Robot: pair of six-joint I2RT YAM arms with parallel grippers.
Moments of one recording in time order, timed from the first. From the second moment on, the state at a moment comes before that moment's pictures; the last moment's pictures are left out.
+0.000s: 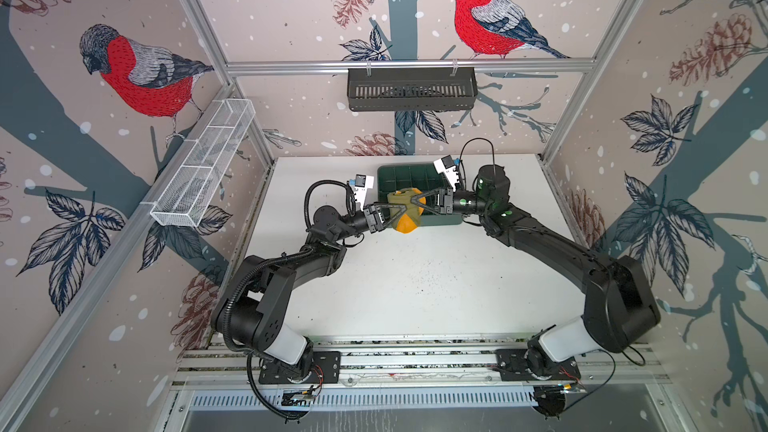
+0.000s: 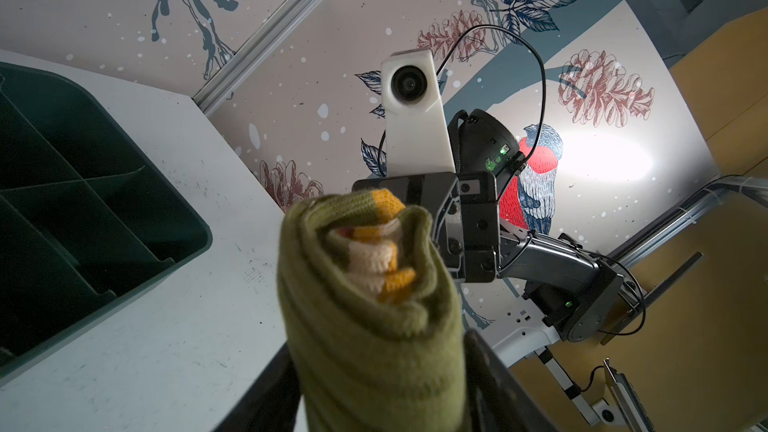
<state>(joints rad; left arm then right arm) -0.37 1.54 0.65 1.21 0.94 -1.13 0.49 1.51 1.06 0.34 -0.99 0.83</state>
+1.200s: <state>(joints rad) -0.39 1.61 1.32 -0.24 0.52 -0.37 0.28 1.39 1.11 -0.08 -0.67 0.52</state>
